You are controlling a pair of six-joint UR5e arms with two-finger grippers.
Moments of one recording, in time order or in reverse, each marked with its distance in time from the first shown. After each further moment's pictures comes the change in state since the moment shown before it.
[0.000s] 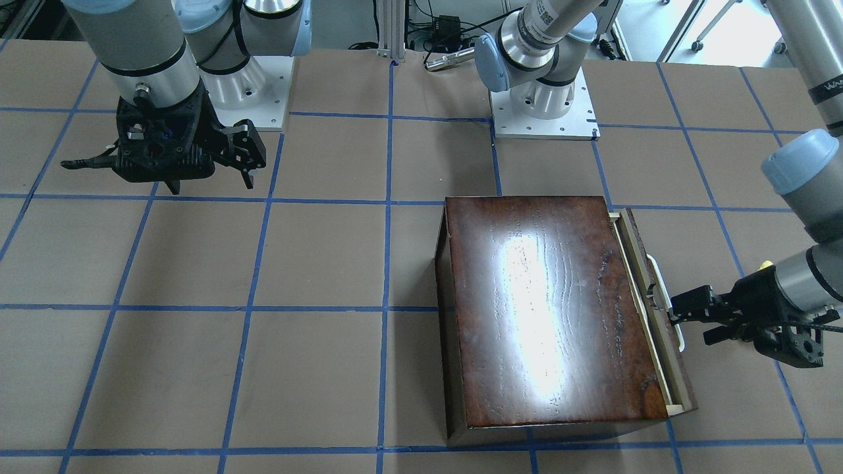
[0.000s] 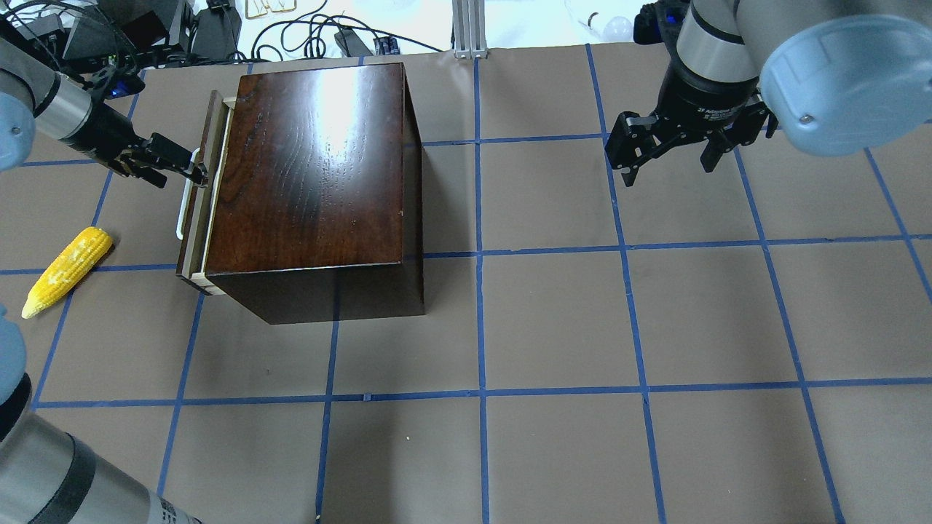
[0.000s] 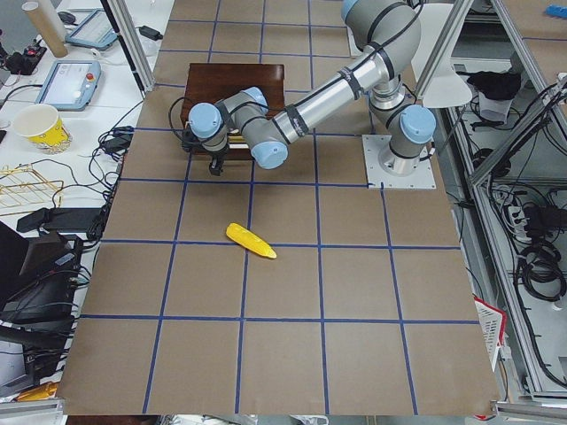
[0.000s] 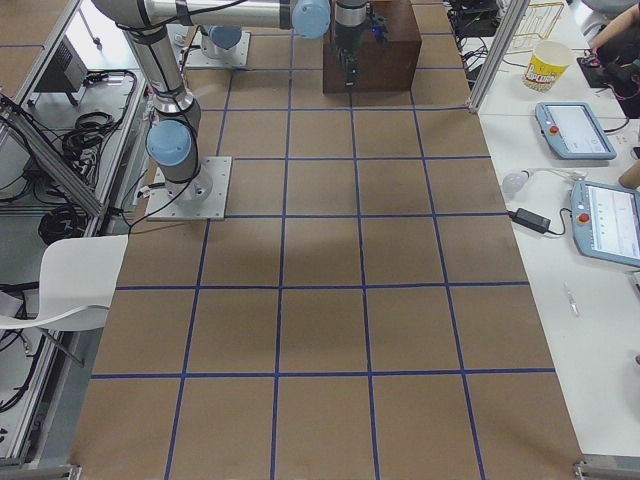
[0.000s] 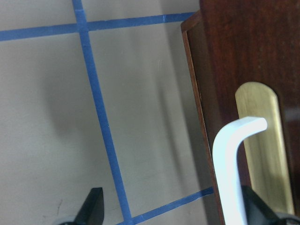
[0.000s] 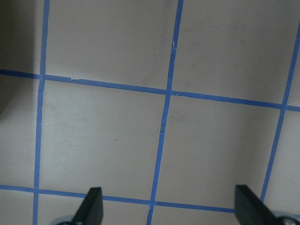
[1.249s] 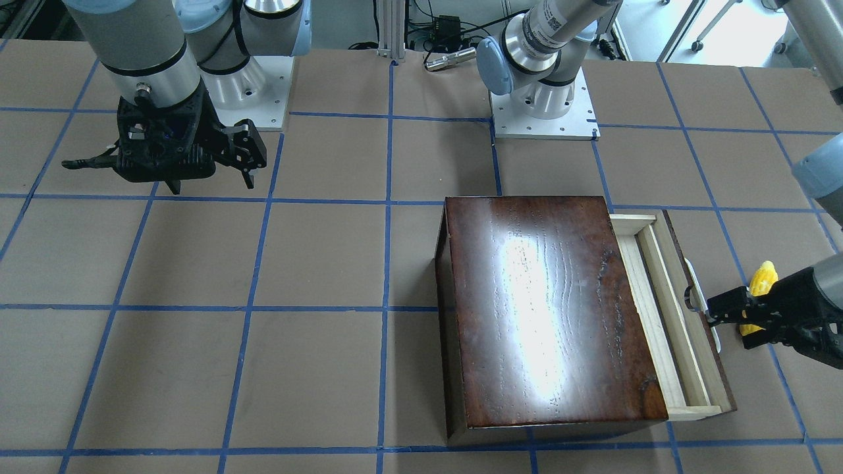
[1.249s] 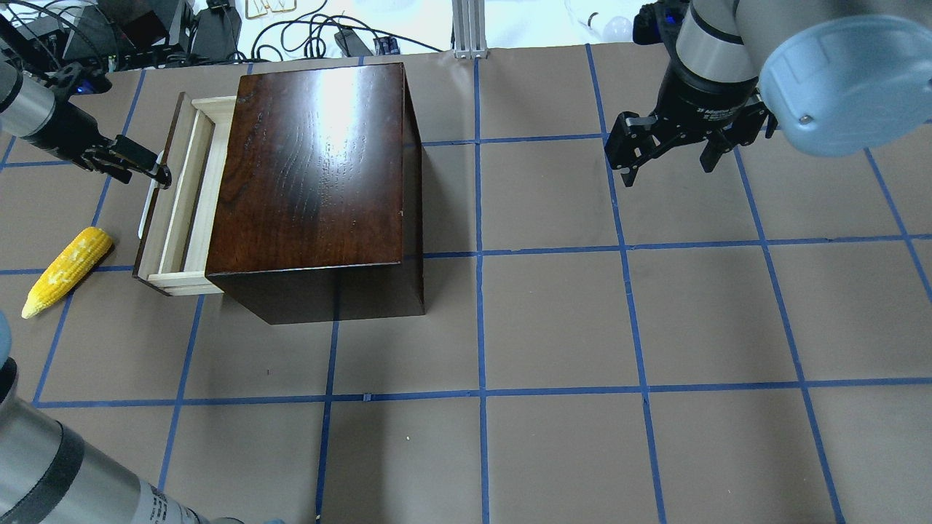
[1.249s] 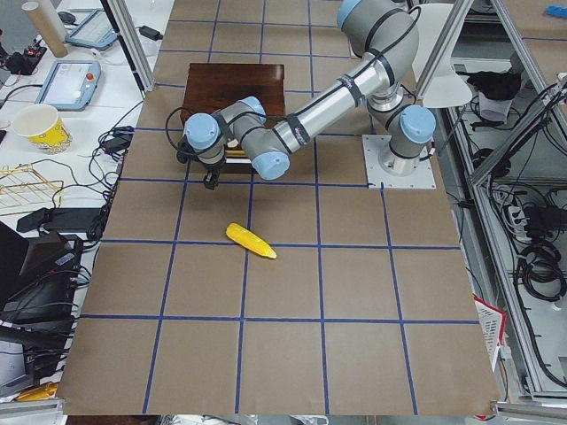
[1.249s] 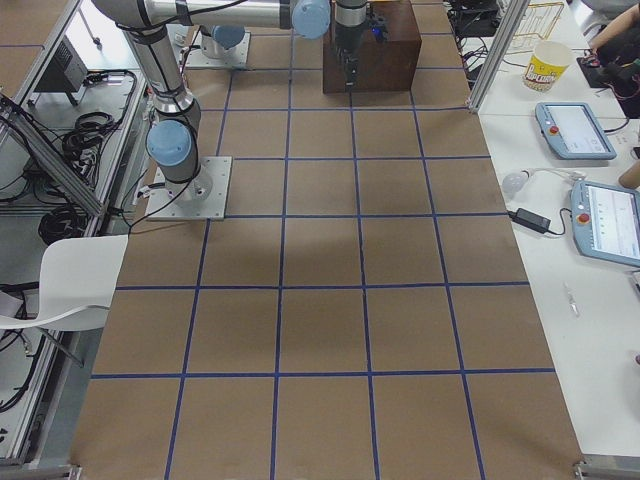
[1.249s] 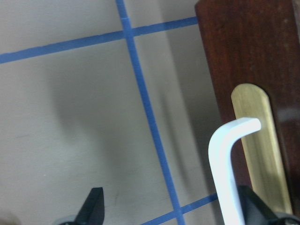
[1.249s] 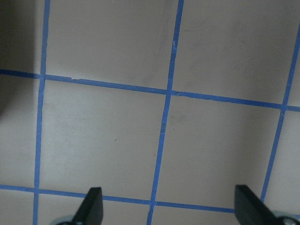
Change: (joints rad) left arm 0.061 -0.030 0.054 0.008 0.050 0.101; right arm 0.001 0.000 0.000 0.000 0.000 0.000
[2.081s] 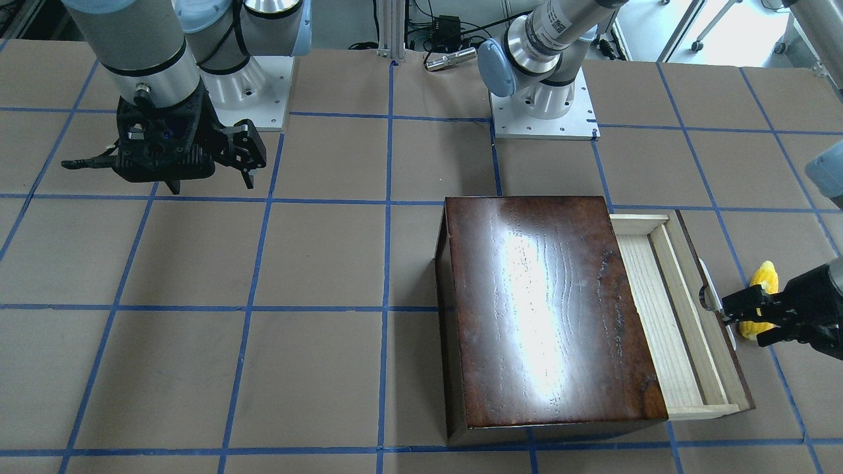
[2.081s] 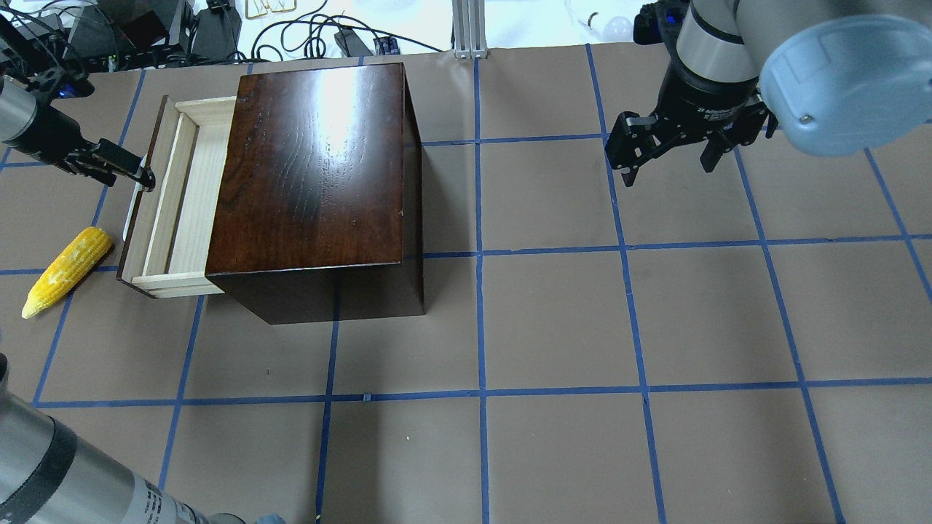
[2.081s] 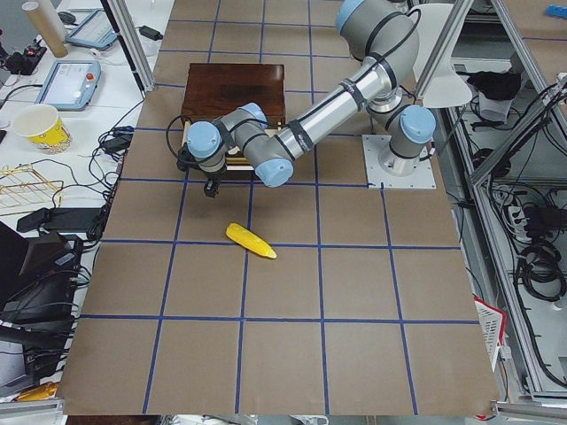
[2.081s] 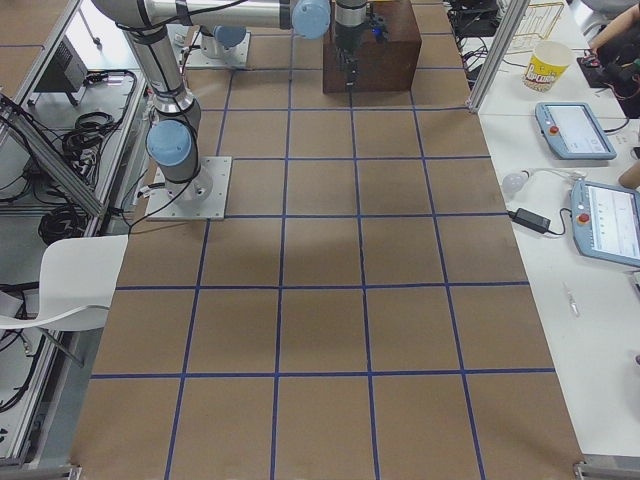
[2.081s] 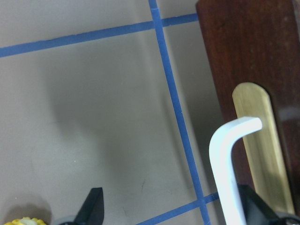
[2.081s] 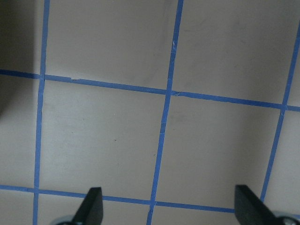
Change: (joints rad) left arm 0.029 -0.006 0.019 -0.004 0.015 0.024; right arm 0.000 0.000 0.000 0.000 0.000 0.000
